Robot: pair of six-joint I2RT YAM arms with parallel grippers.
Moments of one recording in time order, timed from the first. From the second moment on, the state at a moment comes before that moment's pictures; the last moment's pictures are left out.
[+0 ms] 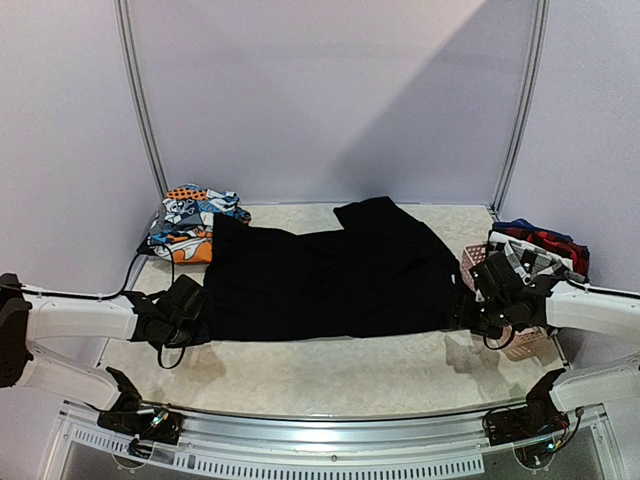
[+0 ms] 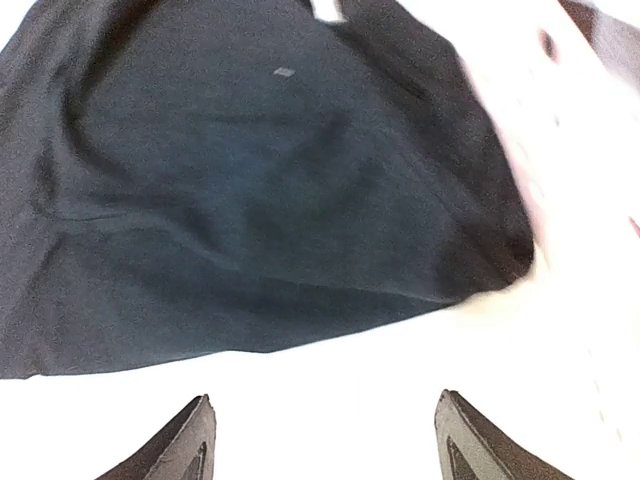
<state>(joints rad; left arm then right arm) -0.64 1.23 0.44 -0.35 -0.42 -0.81 0.56 1.14 0.56 -0.48 0.16 0.79</state>
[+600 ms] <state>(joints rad) -0.64 0.88 0.38 -0.48 -0.56 -0.89 0.56 1.26 0.50 -0.39 0.30 0.96</state>
